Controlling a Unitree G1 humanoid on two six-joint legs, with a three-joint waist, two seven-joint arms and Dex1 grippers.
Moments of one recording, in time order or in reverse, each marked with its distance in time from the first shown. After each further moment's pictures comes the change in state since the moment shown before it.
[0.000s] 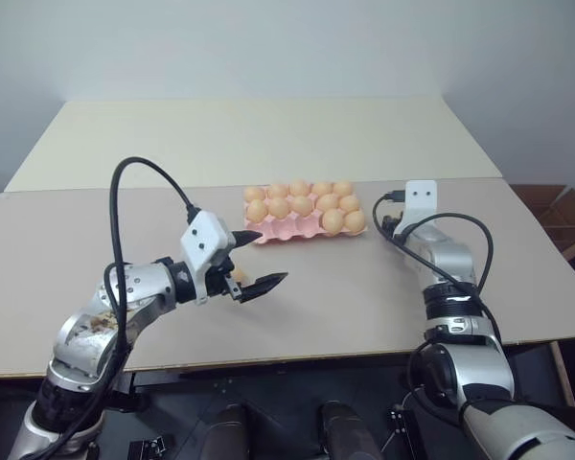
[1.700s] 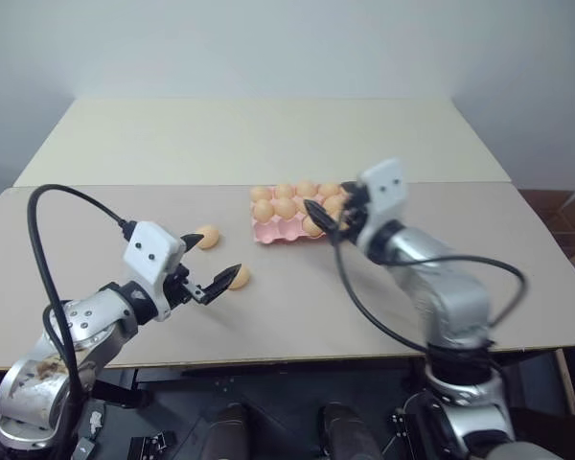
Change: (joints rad) left arm 0.240 -0.004 0.252 -0.213 -0.049 0.152 0.260; right arm 0.334 -0.066 0.205 -0.960 0.238 0.104 0.455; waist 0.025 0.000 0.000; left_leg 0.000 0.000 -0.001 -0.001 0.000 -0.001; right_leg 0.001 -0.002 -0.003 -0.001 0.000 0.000
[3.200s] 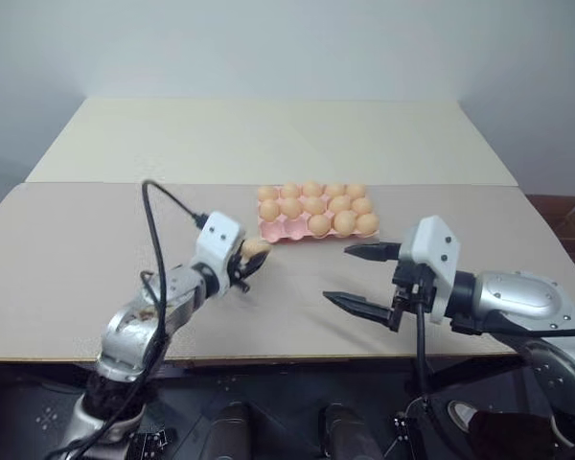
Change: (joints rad) left arm -0.352 -0.221 -0.345 0.329 0.235 0.040 0.104; right arm 0.192 -0.462 -0.095 -0.328 0.437 0.091 0.262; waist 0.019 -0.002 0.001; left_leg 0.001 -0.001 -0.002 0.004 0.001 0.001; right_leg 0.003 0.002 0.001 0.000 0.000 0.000
